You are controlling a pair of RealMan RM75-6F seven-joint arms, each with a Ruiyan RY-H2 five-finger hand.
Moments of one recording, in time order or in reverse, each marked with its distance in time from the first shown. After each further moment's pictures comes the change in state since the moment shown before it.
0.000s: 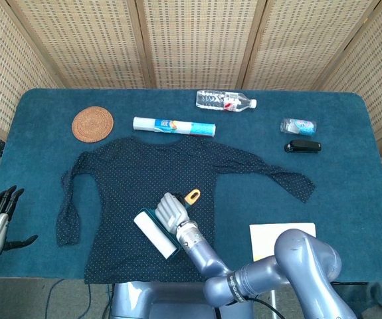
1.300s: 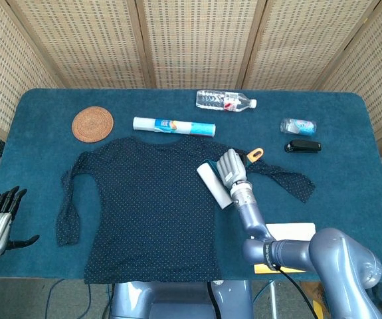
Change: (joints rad) left arm -0.012 -0.015 0.000 0.009 -0.021 -0.018 0.032; right arm -0.167 0.139 -0.098 0.300 -0.054 -0.031 0.061
